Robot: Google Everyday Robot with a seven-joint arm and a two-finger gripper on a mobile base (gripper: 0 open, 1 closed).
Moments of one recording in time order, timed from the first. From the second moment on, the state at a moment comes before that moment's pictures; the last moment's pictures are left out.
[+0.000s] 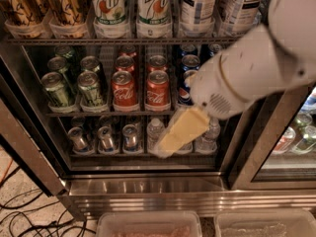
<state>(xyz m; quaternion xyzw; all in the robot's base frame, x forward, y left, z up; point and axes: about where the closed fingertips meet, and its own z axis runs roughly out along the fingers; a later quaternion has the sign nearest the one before) 0.435 -0.043 0.935 -0.54 0.78 0.13 0.29</state>
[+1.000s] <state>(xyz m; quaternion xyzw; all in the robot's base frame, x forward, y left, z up) 0.419 0.013 0.813 -0.41 0.74 0.29 0.44</state>
